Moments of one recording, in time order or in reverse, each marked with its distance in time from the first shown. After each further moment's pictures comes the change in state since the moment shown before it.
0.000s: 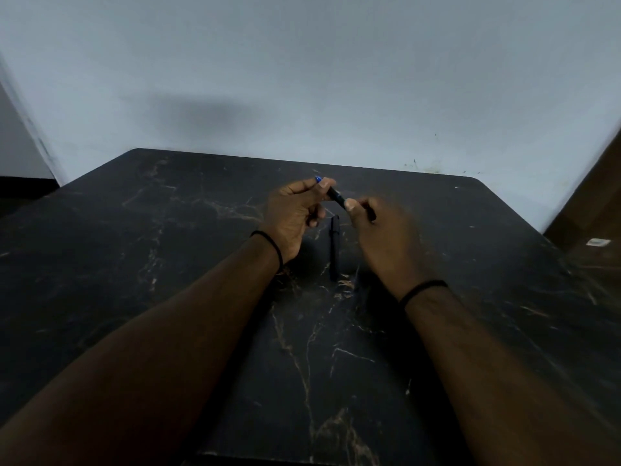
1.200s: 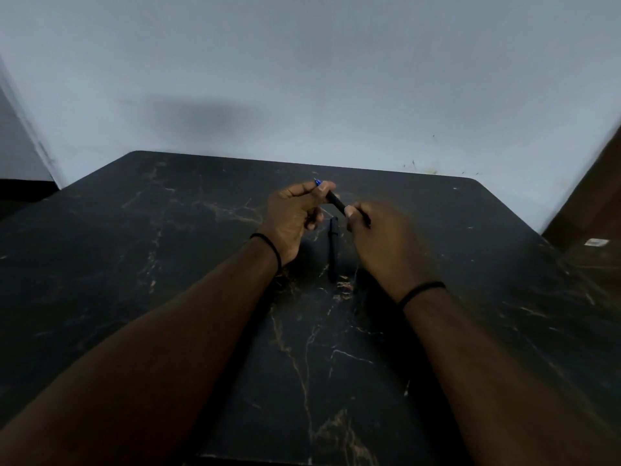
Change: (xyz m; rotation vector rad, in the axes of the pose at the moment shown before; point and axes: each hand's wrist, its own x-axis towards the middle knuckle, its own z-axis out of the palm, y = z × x) left_hand 0.002 -0.003 -0.002 0.018 -0.002 -0.002; right_hand -0.001 -0.006 -0.005 -0.048 -0.087 0.006
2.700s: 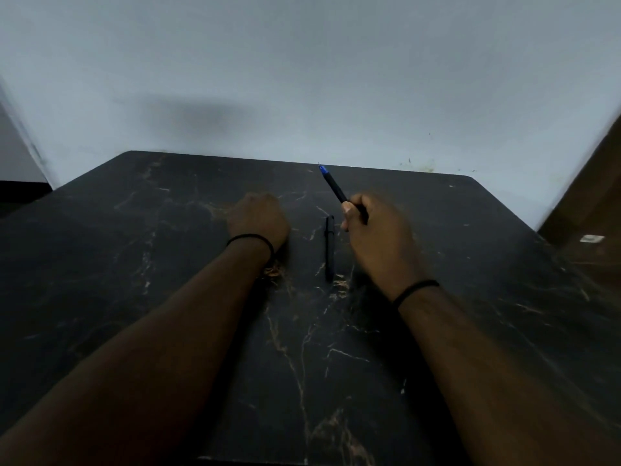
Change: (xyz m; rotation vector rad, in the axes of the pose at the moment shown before) left_hand 0.010 0.010 -0.030 1.692 0.226 -0.017; right_hand -0.001 0.001 0.002 0.076 0.061 0.027
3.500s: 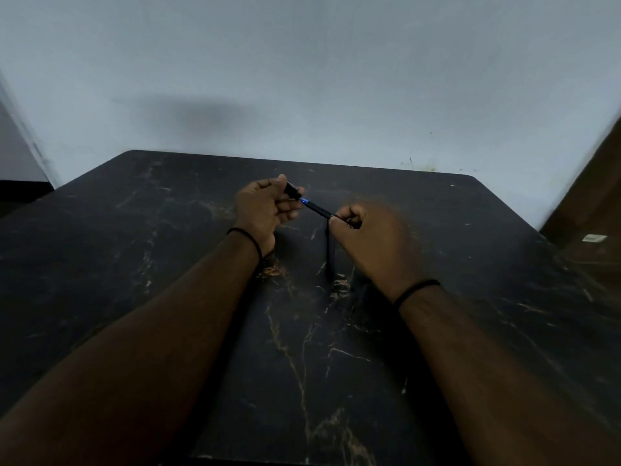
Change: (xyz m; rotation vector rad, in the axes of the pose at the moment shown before) left_hand -0.007 0.007 -0.007 -1.664 -0.101 -0.272; right_hand -0.001 0.007 0.008 0.026 -0.019 -0.054
